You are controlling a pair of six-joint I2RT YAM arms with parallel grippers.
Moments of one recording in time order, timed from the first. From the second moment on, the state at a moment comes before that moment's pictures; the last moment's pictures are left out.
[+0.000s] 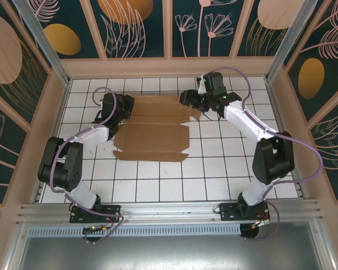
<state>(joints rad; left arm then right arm) -0.27 1.65 0.92 0.35 0.06 -1.36 0.41 1.70 1.40 -0.43 -0.36 0.60</state>
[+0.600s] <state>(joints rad) -0.27 1.65 0.87 0.44 0.07 -1.35 0.40 1.91 1.53 -0.36 -0.40 0.71</state>
